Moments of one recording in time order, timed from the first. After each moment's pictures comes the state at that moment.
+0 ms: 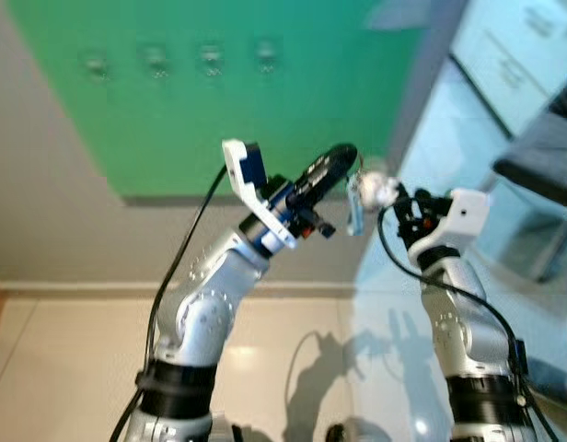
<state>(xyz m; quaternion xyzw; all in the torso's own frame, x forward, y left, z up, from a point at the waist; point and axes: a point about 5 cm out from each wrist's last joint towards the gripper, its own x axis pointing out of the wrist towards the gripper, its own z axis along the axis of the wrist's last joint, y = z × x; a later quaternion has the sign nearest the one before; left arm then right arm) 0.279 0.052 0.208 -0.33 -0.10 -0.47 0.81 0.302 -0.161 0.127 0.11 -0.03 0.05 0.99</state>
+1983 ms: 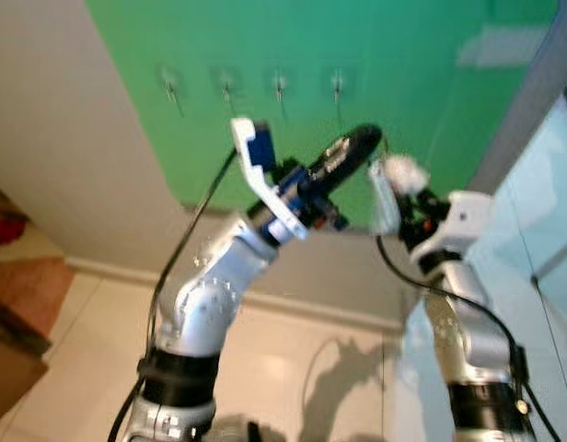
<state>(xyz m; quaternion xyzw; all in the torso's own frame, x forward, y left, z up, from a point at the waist) 0.276 0.044 0.232 -0.33 -0.12 -0.52 0.78 0.303 -0.159 0.129 0.10 -0.04 0.04 0.99</state>
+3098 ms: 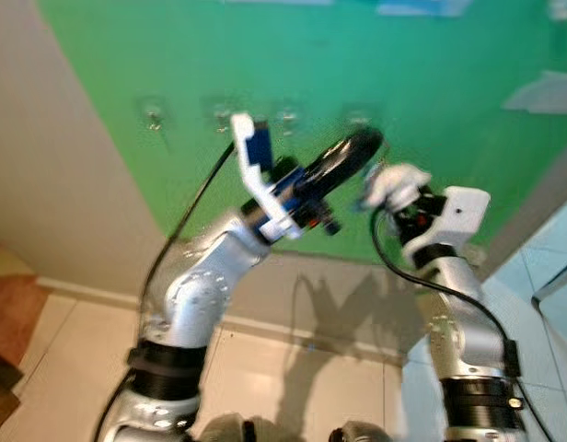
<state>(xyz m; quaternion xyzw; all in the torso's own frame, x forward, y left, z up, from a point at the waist) 0.277 0.052 0.226 -0.29 -0.10 -0.55 0.78 0.304 -0.151 0.133 0.11 -0.05 0.05 0.99</state>
